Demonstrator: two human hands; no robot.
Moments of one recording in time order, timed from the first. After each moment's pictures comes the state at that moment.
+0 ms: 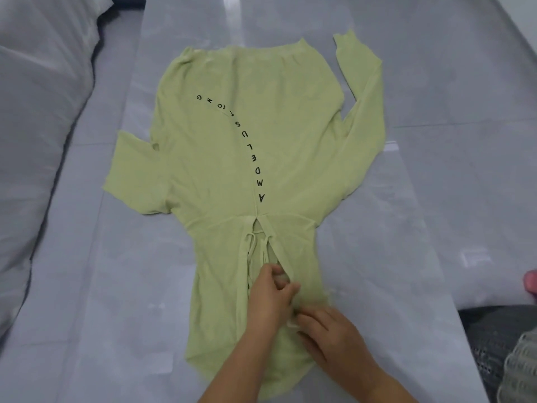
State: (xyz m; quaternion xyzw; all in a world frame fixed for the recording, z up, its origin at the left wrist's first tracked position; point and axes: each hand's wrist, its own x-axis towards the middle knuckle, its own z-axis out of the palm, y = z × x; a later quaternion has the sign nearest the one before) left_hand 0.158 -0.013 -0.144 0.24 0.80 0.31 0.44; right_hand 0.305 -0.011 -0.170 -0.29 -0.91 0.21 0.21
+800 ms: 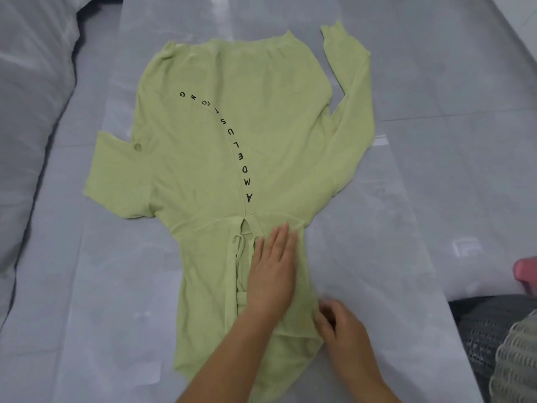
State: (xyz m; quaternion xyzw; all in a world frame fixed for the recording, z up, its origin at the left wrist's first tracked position) left_hand 0.158 0.019 -0.166 0.62 0.75 0.09 0.18; right_hand 0.315 -0.011 -0.171 -0.60 -0.67 0.42 0.12
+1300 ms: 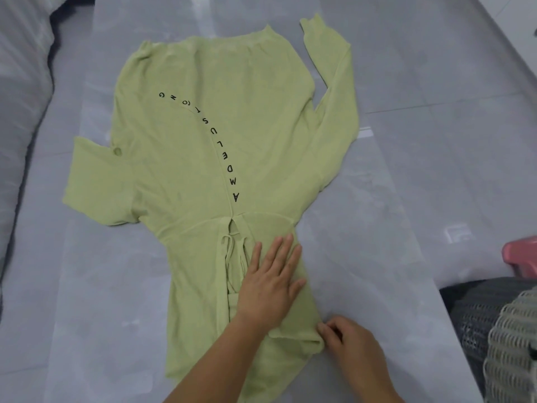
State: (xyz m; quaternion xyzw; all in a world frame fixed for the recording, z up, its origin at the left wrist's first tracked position) left_hand 0.162 0.004 -0.188 0.71 0.68 0.01 0.16; right_hand 0.335 -0.015 -0.151 -0.64 -0.66 0.39 -0.03
